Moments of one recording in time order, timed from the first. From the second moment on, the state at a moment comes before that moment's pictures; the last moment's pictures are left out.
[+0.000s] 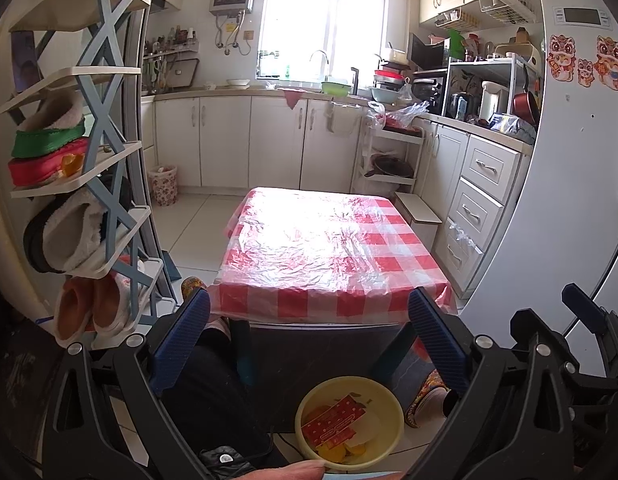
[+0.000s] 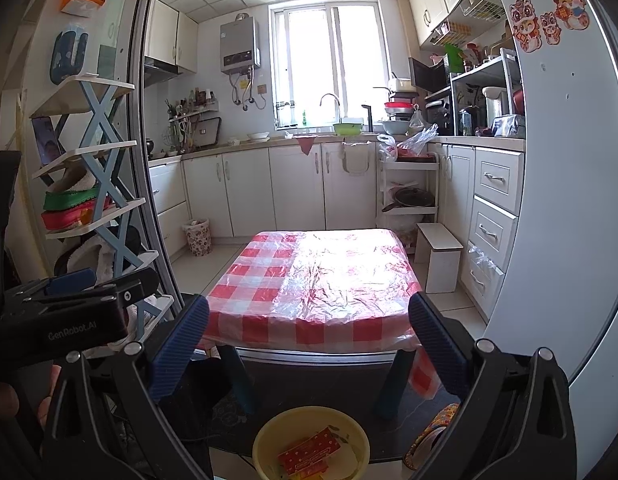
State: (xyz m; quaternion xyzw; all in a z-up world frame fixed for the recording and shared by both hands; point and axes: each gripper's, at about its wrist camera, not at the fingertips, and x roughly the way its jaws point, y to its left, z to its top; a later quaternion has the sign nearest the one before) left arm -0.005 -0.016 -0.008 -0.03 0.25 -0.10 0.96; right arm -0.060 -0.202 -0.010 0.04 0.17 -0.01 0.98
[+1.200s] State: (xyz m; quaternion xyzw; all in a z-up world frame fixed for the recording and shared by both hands) left arm -0.001 -0.020 -0.013 -0.02 0.27 -0.10 0.96; right arm -0.057 -0.196 -0.015 0.04 0.18 0.00 0.98
